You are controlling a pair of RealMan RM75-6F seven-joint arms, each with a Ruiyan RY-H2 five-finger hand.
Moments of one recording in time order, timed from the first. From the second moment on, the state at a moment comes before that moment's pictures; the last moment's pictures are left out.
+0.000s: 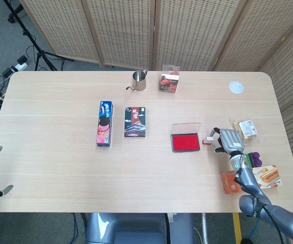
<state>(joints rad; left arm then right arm) -0.04 -0.96 -0.01 -1.83 1.42 1.43 -0.02 0.59 -1.54 0.21 -1.10 -1.09 0.83 0.01</state>
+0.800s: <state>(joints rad) 0.01 -0.95 0.01 -1.80 1.50 1.52 -0.10 0.32 -1.19 0.10 -1.52 -1.45 1.36 0.06</state>
